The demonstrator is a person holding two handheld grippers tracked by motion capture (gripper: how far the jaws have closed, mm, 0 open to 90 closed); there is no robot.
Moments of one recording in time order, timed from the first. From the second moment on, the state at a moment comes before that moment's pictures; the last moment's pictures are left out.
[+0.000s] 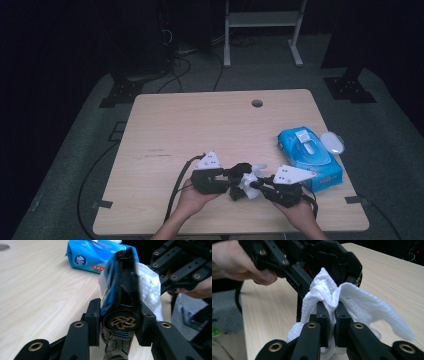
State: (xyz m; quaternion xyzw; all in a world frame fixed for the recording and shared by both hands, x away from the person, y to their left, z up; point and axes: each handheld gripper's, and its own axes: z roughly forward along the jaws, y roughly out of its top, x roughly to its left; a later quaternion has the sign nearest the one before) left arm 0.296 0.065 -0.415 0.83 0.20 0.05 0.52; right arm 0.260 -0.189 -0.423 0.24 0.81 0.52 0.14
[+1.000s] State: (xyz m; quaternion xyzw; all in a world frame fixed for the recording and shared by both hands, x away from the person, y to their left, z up) left arm 0.269 0.055 -0.411 0.83 0.15 0.07 0.54; right arm 0.249 -0.219 -0.374 0.23 0.77 0.59 0.13
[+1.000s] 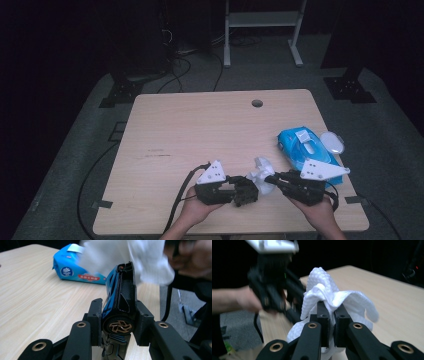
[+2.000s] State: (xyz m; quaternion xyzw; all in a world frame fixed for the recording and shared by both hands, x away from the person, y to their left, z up) left arm 0.261 0.050 -0.411 0.83 0.14 0.09 0.53; right arm 0.257 -0.169 -0.359 0.20 0.83 0.51 0.12
